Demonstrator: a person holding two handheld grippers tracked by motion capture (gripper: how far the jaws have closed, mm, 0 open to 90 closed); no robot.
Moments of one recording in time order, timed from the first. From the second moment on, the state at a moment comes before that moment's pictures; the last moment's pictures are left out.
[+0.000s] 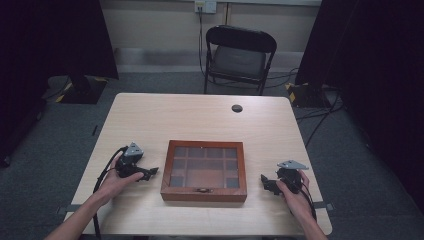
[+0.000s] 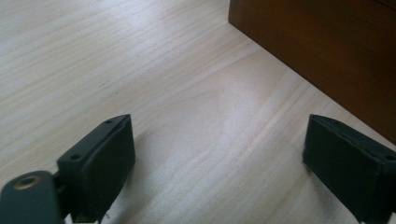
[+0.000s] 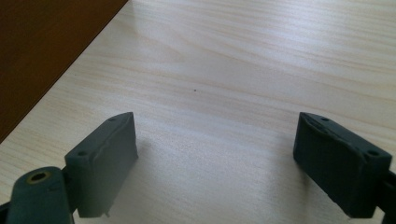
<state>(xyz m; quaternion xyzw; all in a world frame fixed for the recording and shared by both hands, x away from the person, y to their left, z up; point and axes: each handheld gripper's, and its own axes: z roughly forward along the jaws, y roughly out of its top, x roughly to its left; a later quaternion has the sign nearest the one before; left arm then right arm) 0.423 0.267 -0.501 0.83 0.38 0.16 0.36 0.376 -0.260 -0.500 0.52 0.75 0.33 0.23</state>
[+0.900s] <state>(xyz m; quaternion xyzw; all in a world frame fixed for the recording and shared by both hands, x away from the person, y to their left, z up) 0.409 0.257 -0.456 0.81 0.37 0.16 0.42 0.376 -0.260 -0.500 0.52 0.75 0.33 0.23</state>
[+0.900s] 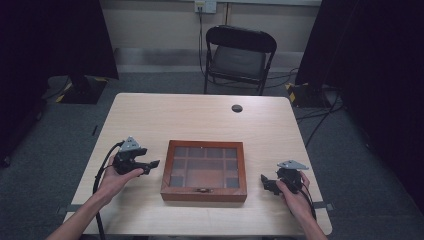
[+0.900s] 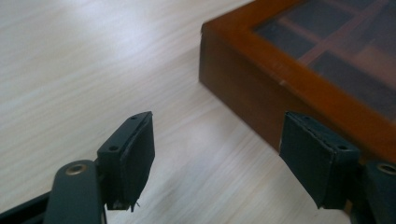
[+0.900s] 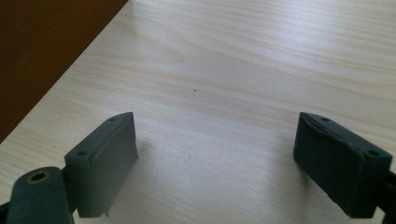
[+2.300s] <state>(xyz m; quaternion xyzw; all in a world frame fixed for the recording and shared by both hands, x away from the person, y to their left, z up) 0.380 0.171 -0.420 0.84 0.25 0.06 0.48 0.376 -0.260 -0.500 0.52 0.75 0.33 0.23</state>
